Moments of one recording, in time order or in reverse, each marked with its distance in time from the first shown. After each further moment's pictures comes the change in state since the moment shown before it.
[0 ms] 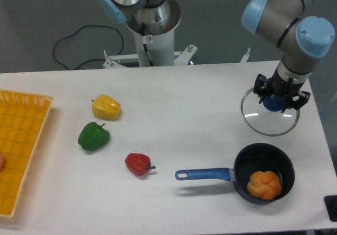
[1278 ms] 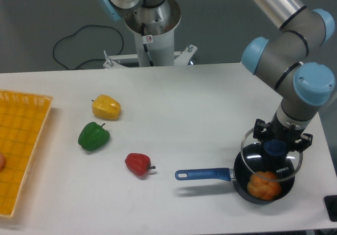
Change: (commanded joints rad) arm -0.088 -0.190 0.207 0.071 -0.035 -0.178
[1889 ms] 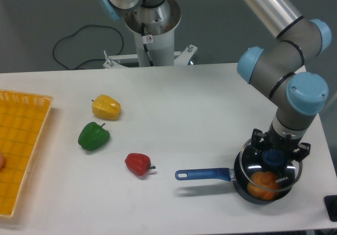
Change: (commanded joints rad) arm -0.026 -0.037 0.040 0.028 0.009 -0.011
